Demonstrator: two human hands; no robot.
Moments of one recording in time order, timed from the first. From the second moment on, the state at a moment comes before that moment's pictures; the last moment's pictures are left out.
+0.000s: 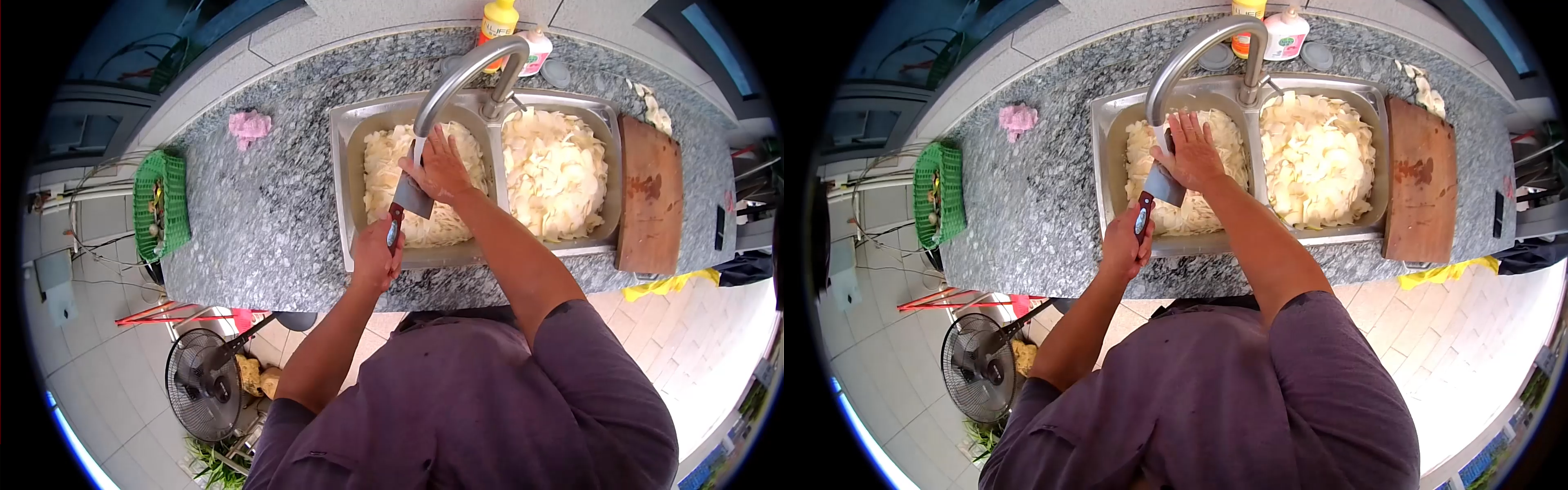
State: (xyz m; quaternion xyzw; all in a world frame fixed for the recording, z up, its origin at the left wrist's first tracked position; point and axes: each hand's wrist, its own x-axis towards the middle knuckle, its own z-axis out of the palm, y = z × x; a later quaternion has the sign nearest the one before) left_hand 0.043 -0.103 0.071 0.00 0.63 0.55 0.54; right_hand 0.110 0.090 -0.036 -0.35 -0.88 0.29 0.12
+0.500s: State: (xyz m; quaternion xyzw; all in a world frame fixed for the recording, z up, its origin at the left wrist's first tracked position) left_hand 0.052 -0.112 0.076 0.08 0.67 0.57 0.48; right_hand 0.142 0.035 0.000 -0.32 -0.79 0.38 0.36
